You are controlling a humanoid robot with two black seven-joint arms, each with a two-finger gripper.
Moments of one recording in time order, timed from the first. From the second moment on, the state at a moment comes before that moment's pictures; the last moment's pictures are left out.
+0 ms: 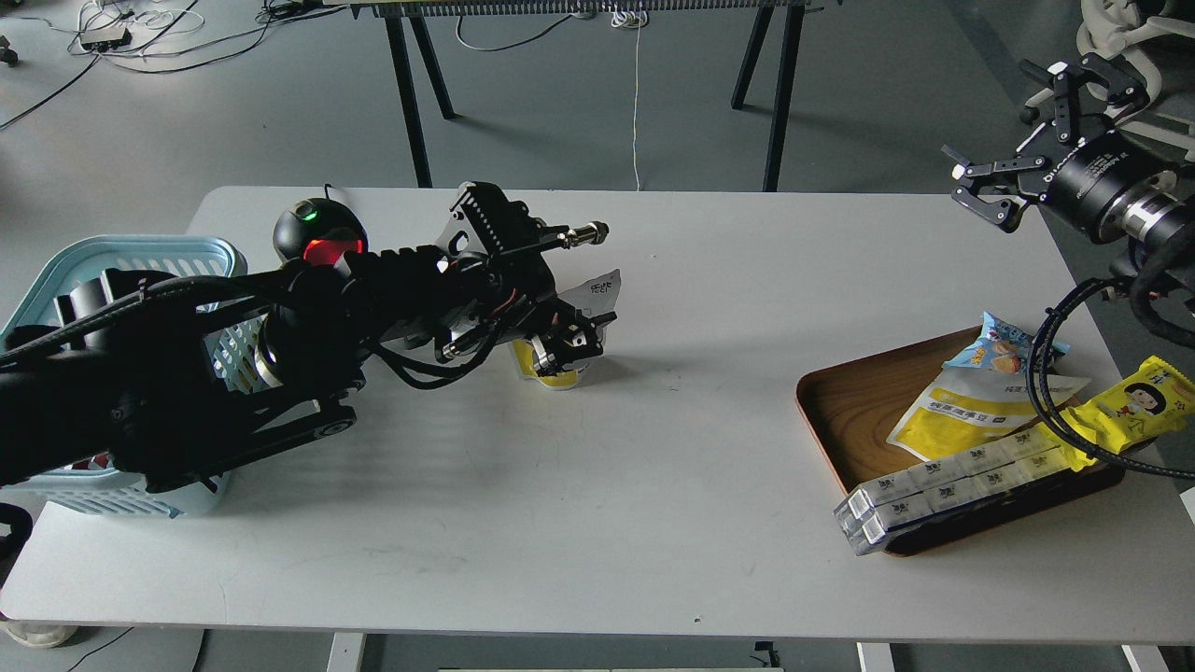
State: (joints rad) left arm -1.01 0.48 -0.30 -1.56 2.18 -0.47 0.14; right arm 0.77 -0.65 0.81 0.86 0.33 0.33 -0.21
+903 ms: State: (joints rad) left arm -0.88 0.47 -0.39 -1.47 2.18 -0.47 0.11; right arm 0.77 -0.65 0.81 0.86 0.32 0.33 -0.21
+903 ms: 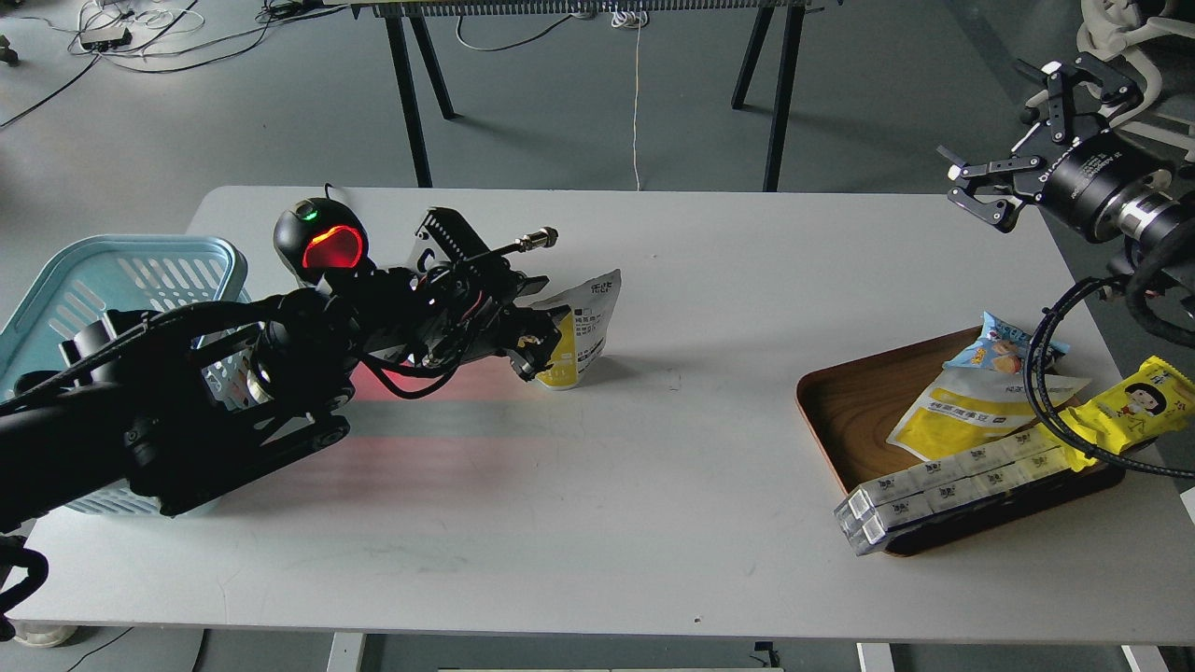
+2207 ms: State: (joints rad) left arm -0.88 0.85 -0.46 -1.76 2.18 -0.45 0.07; right arm 0.77 -0.65 0.81 0.86 0.30 0.33 -0.21
